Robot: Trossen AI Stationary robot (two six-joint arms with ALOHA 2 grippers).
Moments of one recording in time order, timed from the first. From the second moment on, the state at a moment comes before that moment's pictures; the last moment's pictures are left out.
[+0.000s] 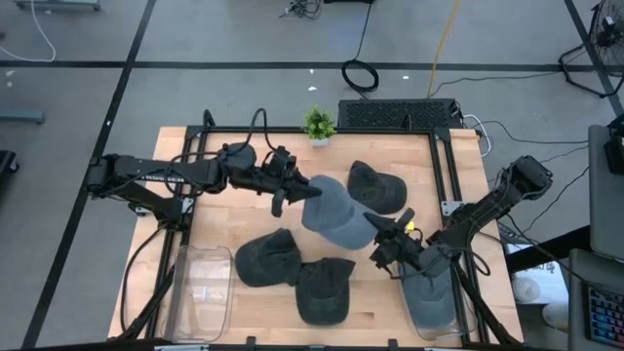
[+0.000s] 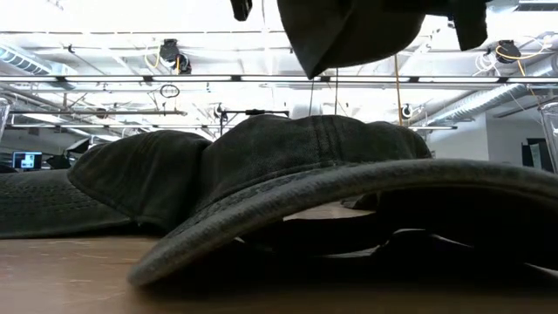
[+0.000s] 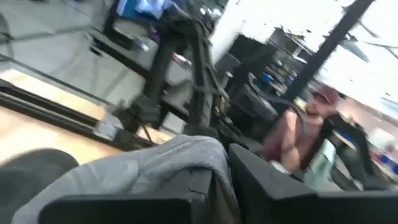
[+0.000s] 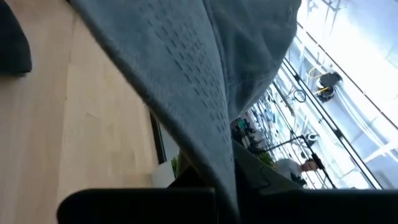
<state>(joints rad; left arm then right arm) 0.05 1.35 1.08 0.29 0.24 -0.52 0.69 1.37 0.65 0.65 1.36 -0.99</state>
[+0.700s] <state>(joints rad) 0.07 1.35 1.07 0.31 0.27 -0.52 0.63 1.37 0.65 0.47 1.09 -0.74</state>
